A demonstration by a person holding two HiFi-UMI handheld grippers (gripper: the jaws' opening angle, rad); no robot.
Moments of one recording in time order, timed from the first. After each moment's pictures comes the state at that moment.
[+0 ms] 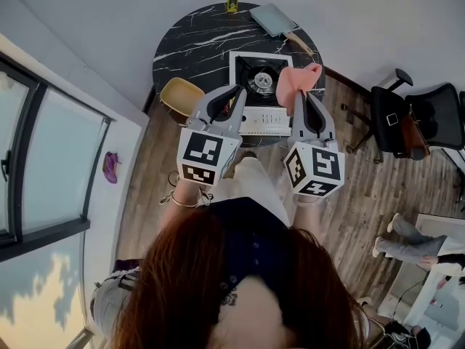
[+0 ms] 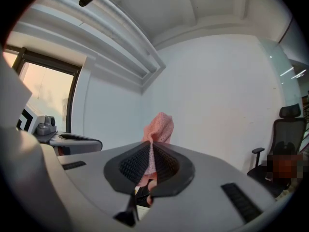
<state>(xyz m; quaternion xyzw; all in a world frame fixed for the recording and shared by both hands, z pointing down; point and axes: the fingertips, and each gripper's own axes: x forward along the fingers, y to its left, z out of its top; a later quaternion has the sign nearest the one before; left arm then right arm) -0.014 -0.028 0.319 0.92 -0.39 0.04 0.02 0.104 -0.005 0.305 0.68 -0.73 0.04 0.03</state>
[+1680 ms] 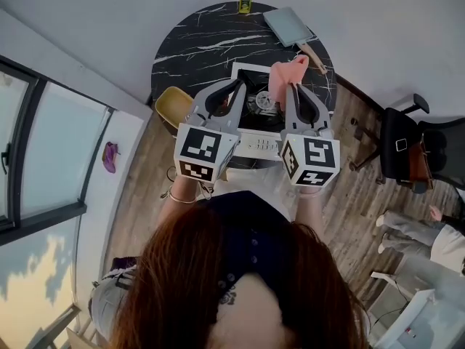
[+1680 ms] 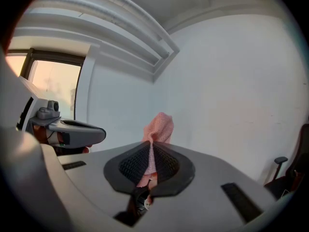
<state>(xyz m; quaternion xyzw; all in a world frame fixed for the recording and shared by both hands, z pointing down) 0.019 -0.140 0.334 0.89 -0.44 0.07 0.03 0.123 -0.141 0.339 0.60 -0.79 0.04 0.09</state>
